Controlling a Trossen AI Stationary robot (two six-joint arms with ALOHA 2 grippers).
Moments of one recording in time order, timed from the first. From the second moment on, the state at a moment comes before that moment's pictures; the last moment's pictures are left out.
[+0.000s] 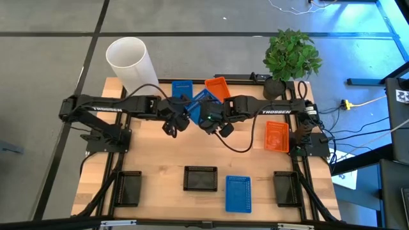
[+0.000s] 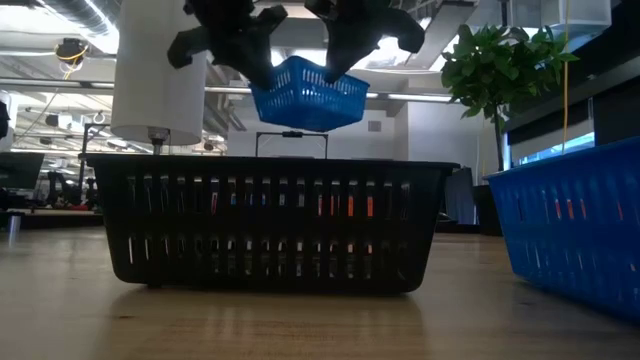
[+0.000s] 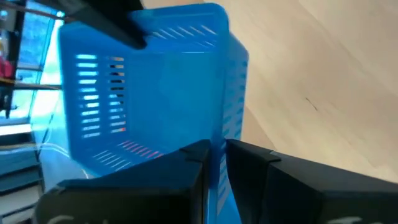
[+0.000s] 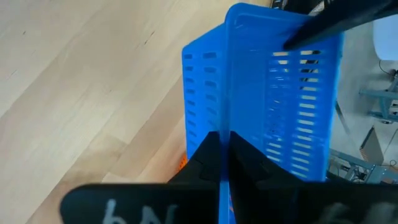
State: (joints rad) left arm 0.07 1.34 1.16 -0.60 -0.30 0.94; right arm 0.02 1.90 1.88 -1.04 0.34 -0.85
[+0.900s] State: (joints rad) left arm 0.07 1.35 1.16 -0.67 -0.30 0.88; right arm 0.02 1.90 1.89 -1.02 0.43 -0.79
